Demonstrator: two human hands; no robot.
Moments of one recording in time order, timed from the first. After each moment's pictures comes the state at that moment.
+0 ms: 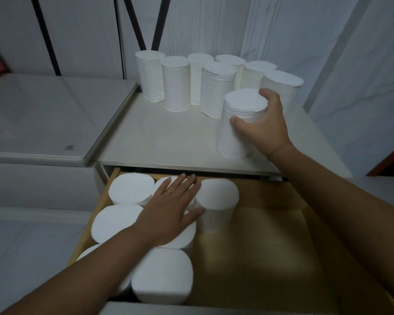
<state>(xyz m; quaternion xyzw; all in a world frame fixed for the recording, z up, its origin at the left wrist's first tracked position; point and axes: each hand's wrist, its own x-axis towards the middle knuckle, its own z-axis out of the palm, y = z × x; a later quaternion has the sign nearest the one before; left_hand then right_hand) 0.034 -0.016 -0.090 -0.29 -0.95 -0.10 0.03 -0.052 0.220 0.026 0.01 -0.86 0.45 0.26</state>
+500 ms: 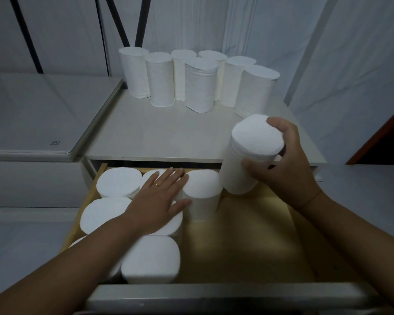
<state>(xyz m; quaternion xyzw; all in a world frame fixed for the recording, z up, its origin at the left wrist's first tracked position) 0.041 -0.014 -0.082 -0.29 -0.95 -0.11 0.01 0.069 0.256 0.009 0.06 -0.86 0.45 0.24</state>
